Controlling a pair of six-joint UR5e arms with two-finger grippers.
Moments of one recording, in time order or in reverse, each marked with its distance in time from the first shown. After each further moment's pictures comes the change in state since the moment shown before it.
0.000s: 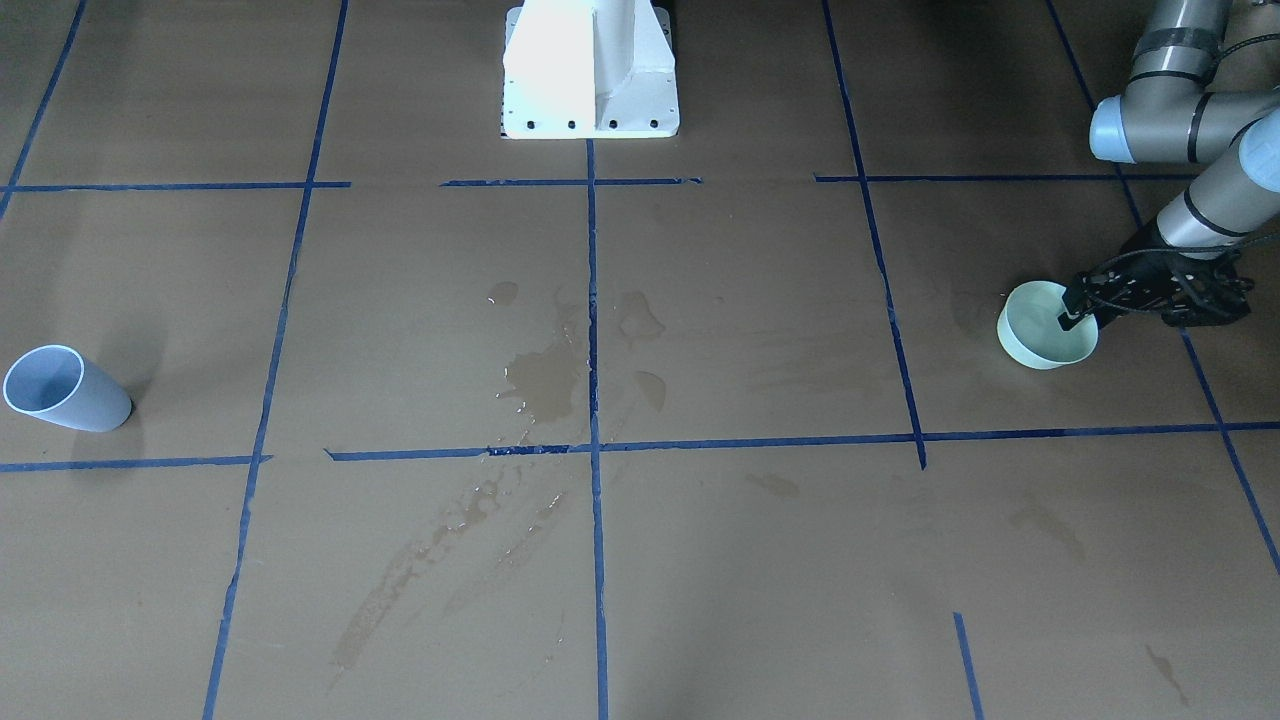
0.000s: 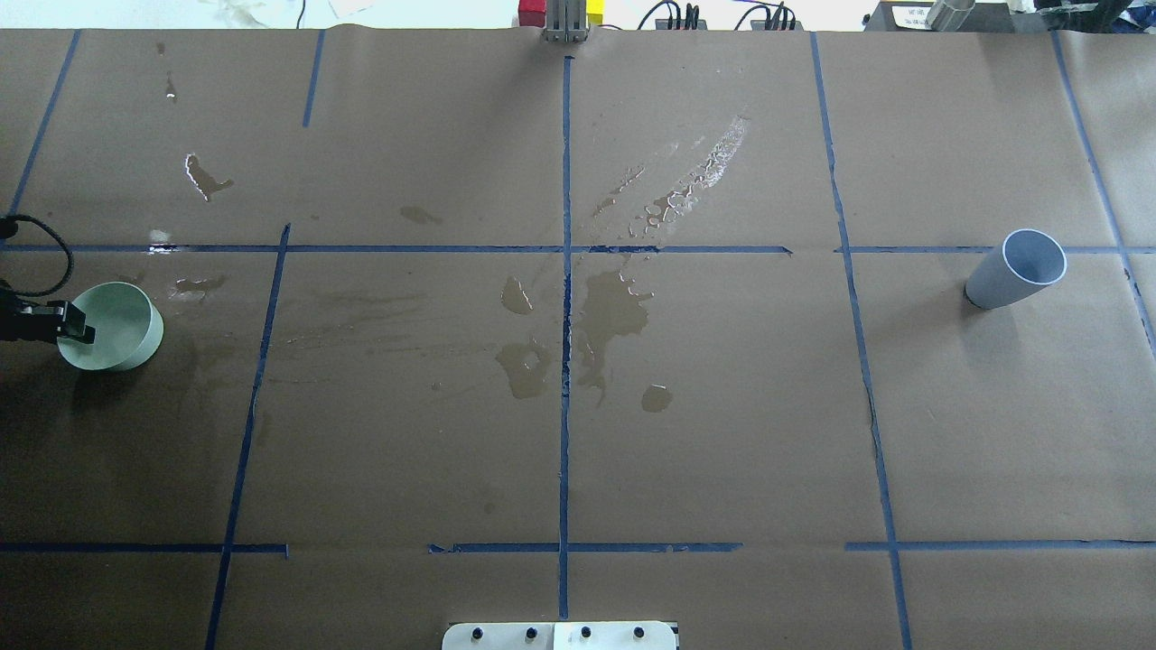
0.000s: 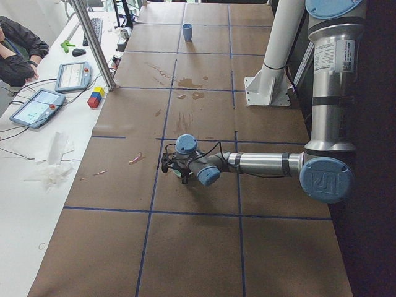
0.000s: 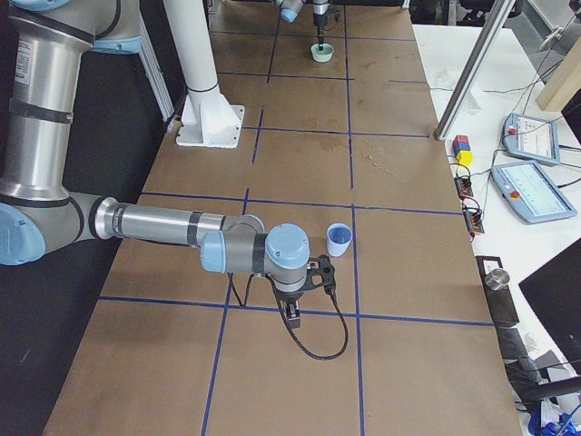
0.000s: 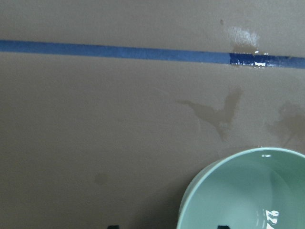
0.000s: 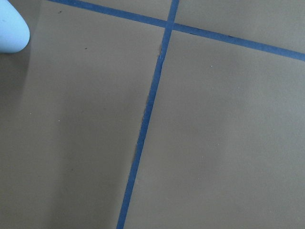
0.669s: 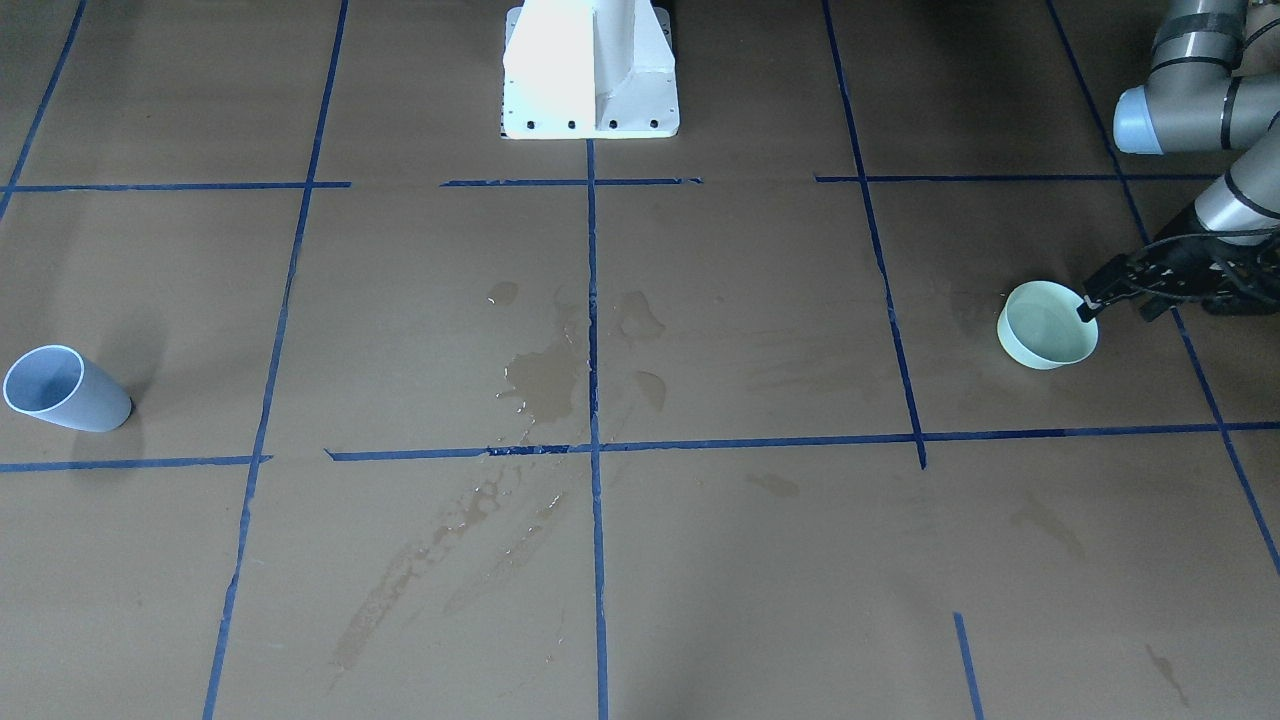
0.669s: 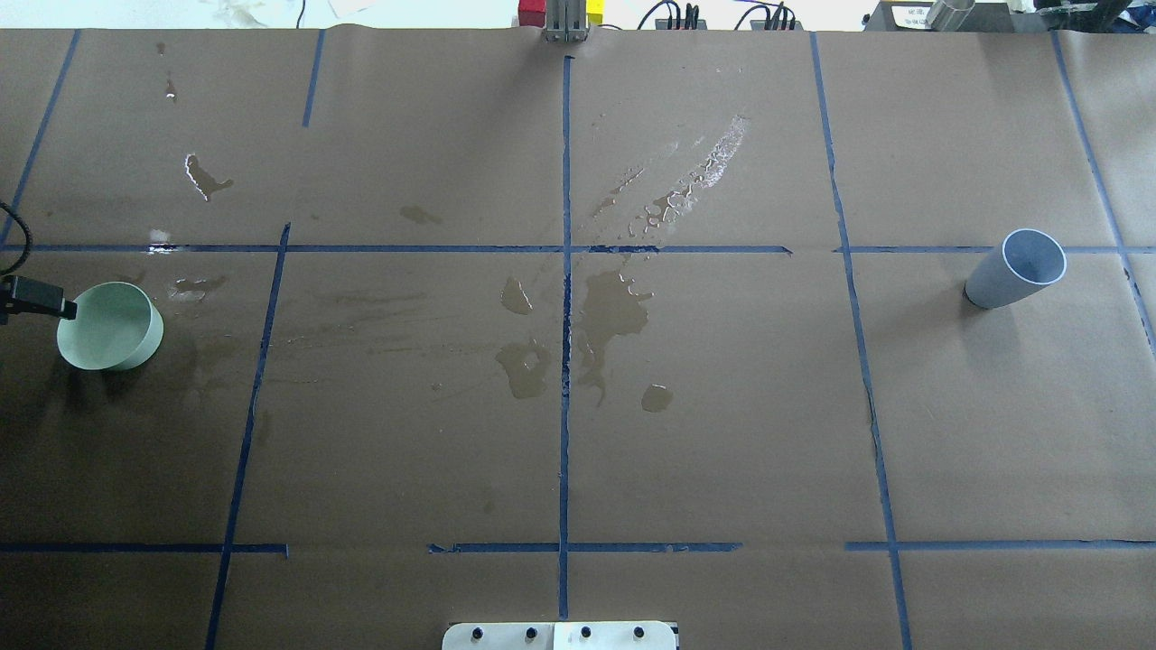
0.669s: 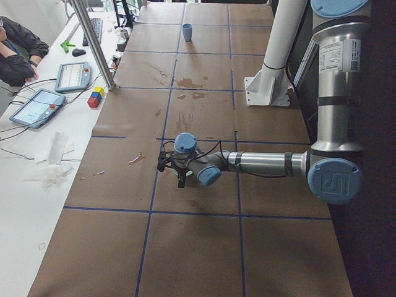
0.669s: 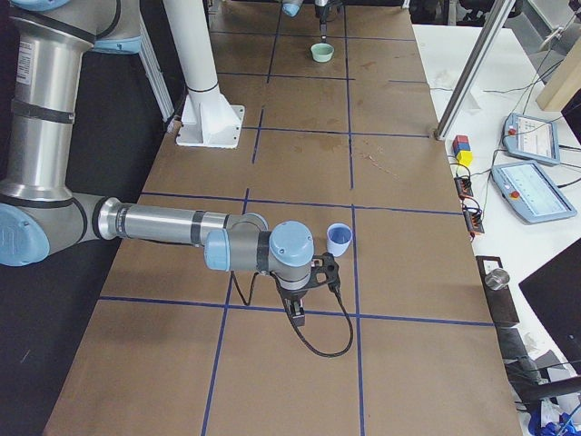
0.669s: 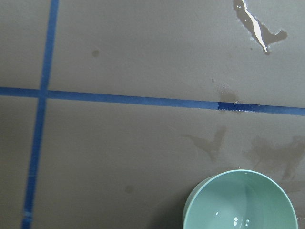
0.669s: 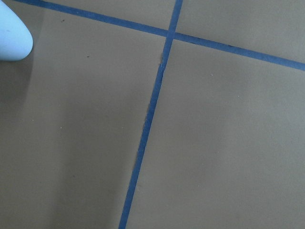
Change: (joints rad) left arm -0.057 0.017 -0.028 0.013 -0.010 0.071; right arm 0.000 0.014 -0.003 -0.003 0.000 0.001
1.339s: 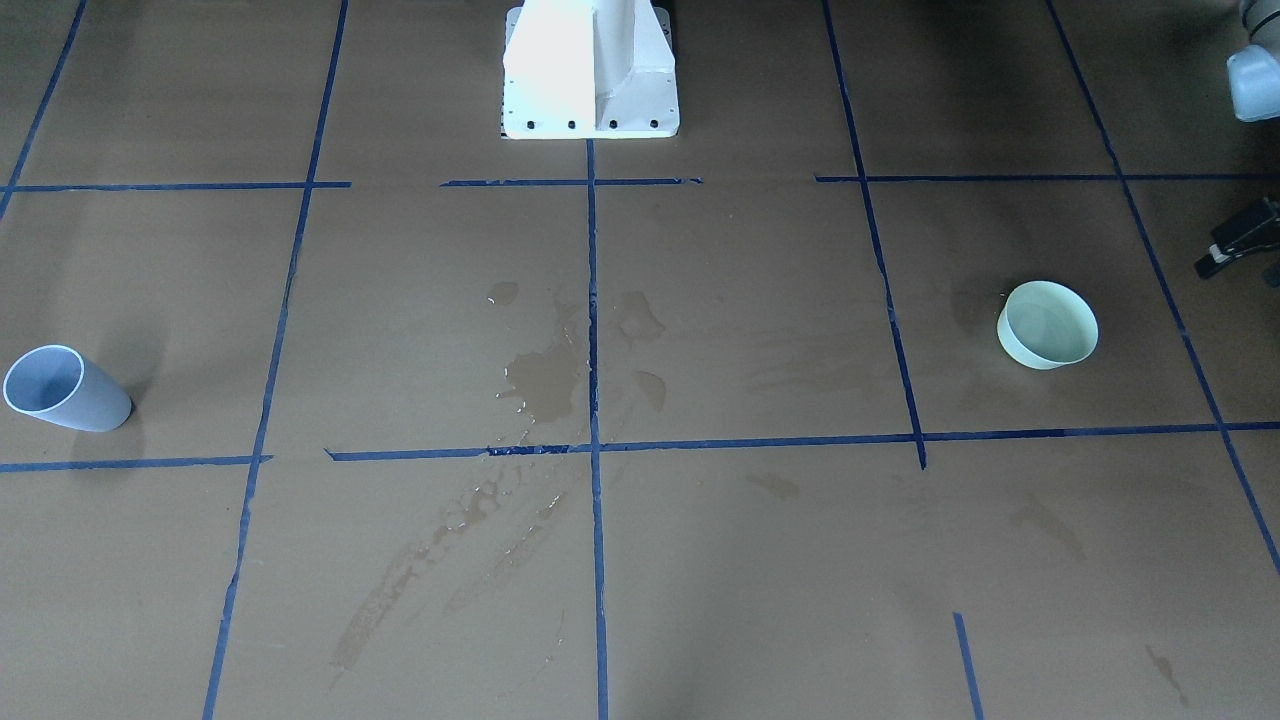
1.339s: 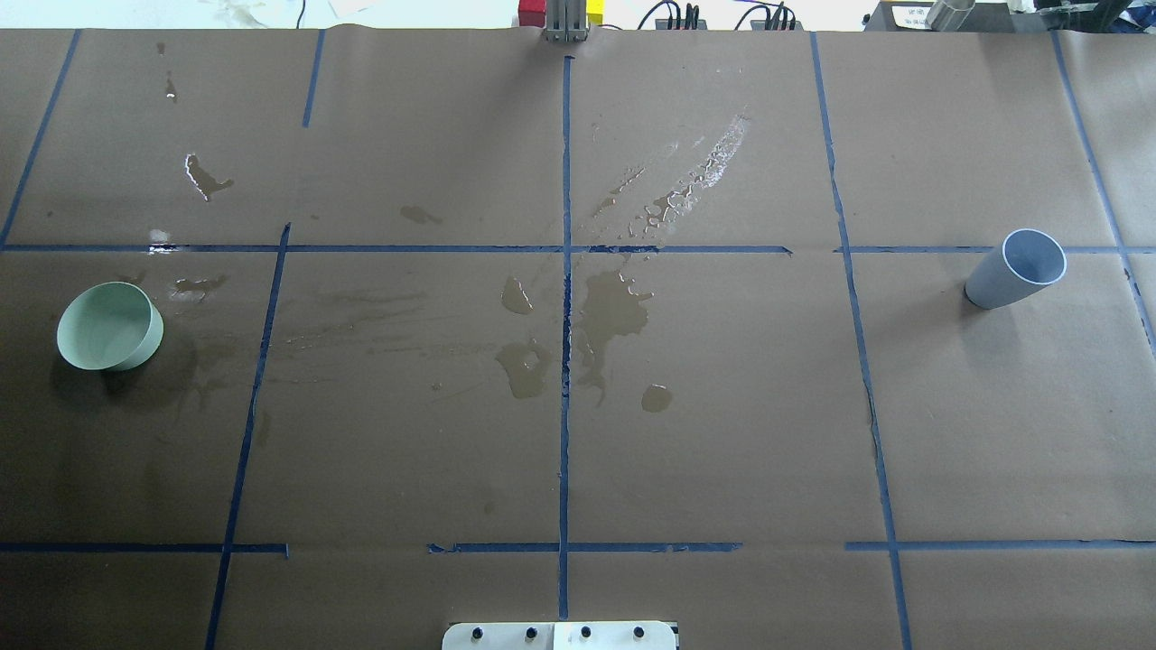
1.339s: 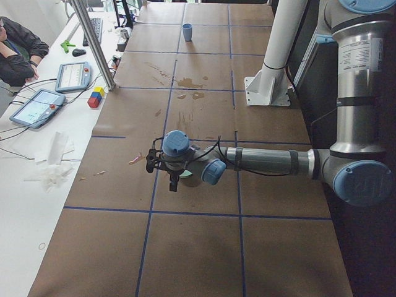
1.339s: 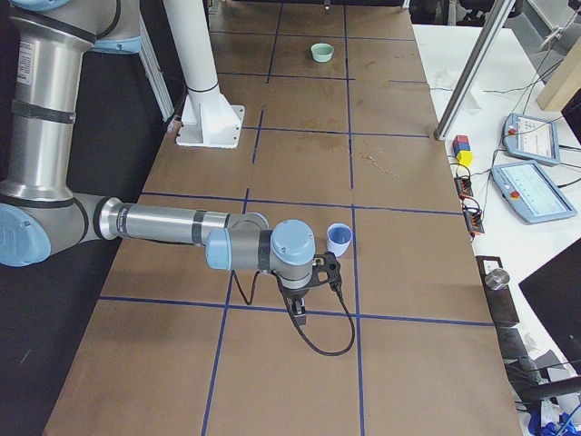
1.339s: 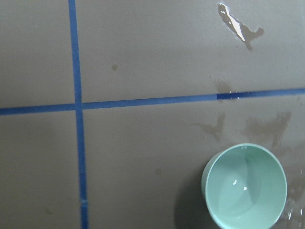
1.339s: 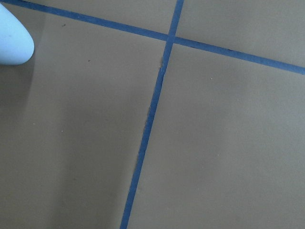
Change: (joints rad) left arm -0.238 0.022 -0.111 0.212 -0.162 0.243; right arm 0.001 0.008 0.001 0.001 0.000 0.006
